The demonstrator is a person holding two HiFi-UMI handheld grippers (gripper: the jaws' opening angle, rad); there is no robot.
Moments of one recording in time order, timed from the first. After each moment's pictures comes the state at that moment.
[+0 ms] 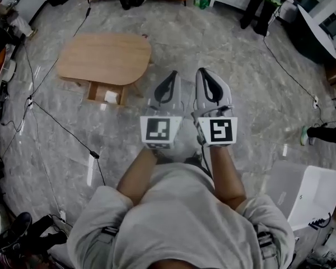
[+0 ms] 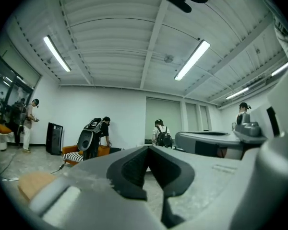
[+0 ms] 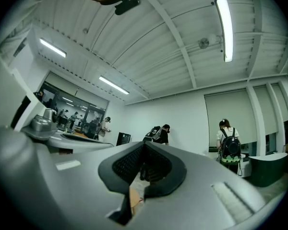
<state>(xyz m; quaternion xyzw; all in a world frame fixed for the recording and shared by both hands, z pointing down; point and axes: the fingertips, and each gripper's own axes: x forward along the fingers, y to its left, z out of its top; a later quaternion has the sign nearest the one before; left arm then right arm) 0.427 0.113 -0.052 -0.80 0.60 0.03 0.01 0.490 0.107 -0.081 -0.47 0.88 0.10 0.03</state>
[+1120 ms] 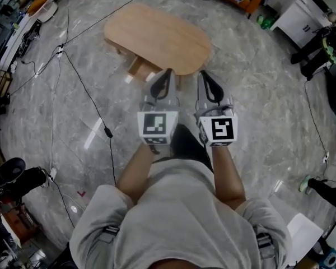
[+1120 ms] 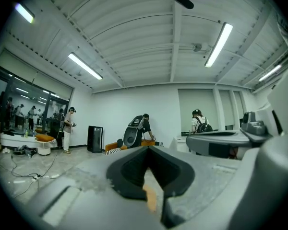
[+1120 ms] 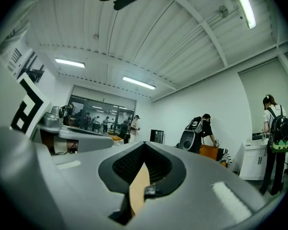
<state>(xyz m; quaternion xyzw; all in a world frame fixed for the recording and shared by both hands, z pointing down) 0.146 0.148 -0.009 -0.67 0.75 0.00 -0.01 0.225 0.116 -0.027 -0.29 0.95 0.06 0.01</state>
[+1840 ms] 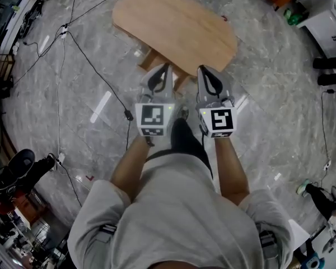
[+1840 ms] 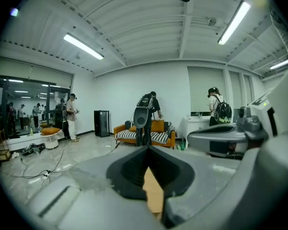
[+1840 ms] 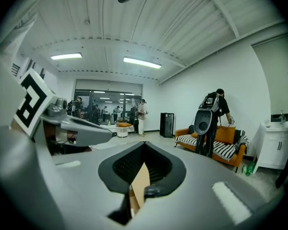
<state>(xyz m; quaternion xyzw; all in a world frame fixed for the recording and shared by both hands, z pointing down) -0.024 0.035 0.092 -0.64 0.76 -0.09 -0.09 0.057 -0.010 0.081 -0.24 0.97 0.00 -0.09</state>
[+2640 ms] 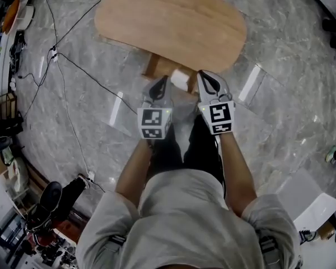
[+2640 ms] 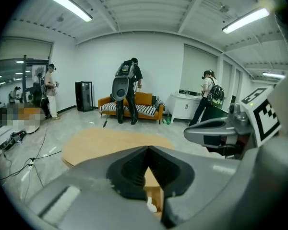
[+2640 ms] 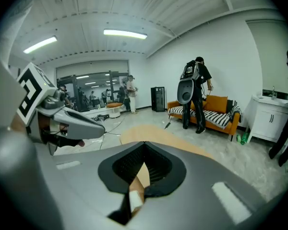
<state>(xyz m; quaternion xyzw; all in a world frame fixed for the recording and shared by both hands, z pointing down) -0.100 0.002 0.273 -0.70 0.65 -0.18 -0.22 -0.011 -0.049 0.265 -0.29 0.93 -0.10 -0.20</state>
